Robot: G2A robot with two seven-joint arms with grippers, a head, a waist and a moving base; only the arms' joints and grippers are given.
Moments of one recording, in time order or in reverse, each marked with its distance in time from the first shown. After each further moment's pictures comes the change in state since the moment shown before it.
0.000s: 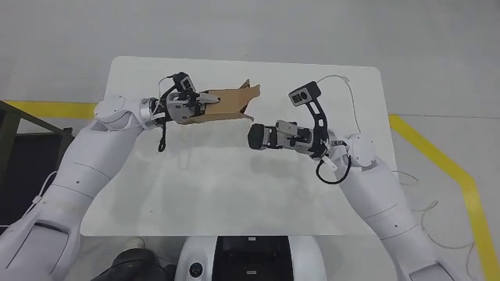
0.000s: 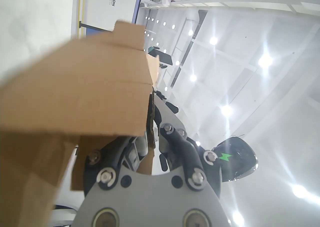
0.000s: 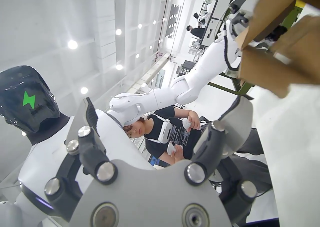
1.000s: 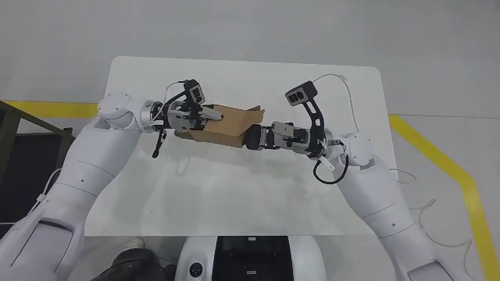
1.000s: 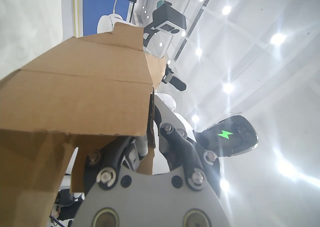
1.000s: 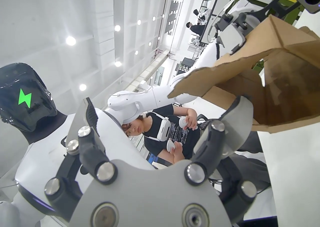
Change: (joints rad) left arm -0.013 -0.024 -0.010 -0.007 0.056 0.064 -0.213; right arm 0.017 -0.012 -0.015 0.012 -0.018 -0.004 -0.001
